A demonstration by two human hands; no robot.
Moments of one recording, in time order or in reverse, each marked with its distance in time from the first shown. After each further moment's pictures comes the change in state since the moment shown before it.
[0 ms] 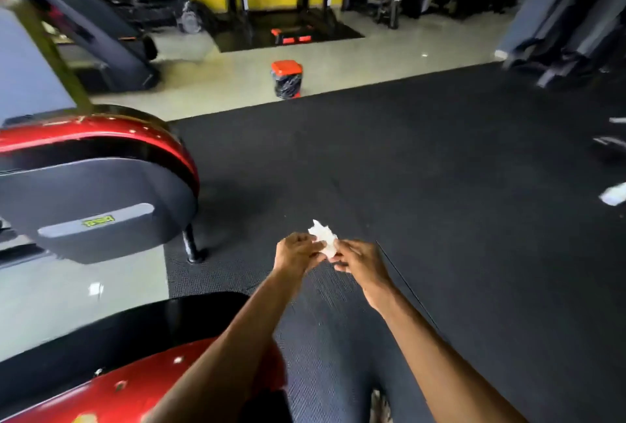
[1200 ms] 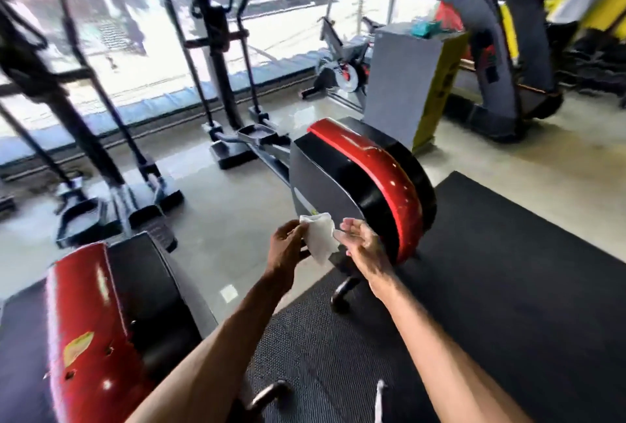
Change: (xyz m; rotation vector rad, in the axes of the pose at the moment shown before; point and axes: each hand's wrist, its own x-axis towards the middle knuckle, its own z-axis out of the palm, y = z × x) left_hand 0.248 0.227 -0.197 -0.495 1.184 0.517; right_hand 0.416 -0.190 0.384 -0.239 -1.266 -0.150
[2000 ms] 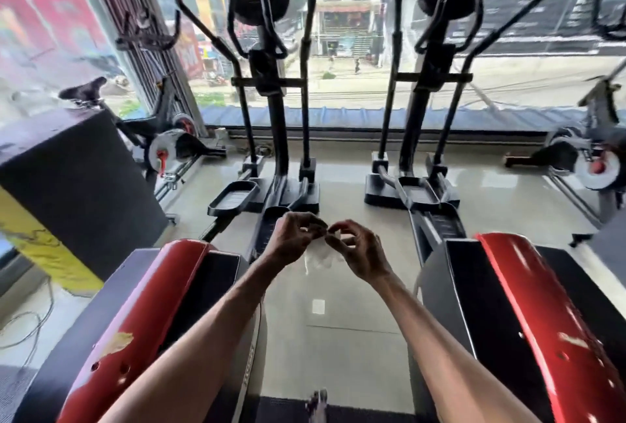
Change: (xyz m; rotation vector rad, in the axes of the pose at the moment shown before) left_hand 0.268 0.144 -0.166 0.696 0.610 0.279; right_hand 0.339 -0.114 0.260 -0.317 -0.860 -0.464
